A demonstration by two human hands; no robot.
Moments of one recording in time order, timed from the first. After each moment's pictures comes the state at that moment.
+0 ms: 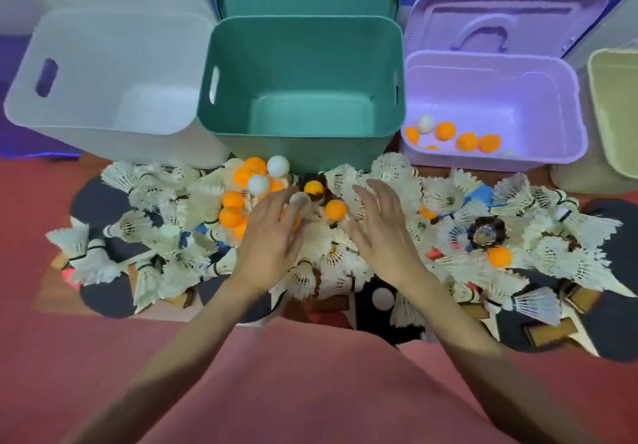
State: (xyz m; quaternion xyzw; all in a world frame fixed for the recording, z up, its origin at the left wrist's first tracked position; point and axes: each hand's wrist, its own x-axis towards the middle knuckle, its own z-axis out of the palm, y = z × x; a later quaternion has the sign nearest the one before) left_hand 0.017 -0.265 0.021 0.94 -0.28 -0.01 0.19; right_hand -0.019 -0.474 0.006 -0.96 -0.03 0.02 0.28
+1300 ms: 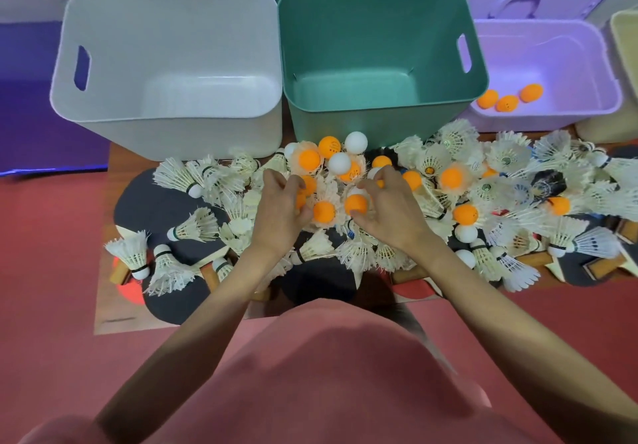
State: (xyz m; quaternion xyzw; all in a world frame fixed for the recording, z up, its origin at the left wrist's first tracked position) left_hand 0.071 -0.120 -0.012 0.93 -0.20 -0.10 0.30; right_hand 0.012 -0.320 -0.001 -0.99 0.03 0.07 0.14
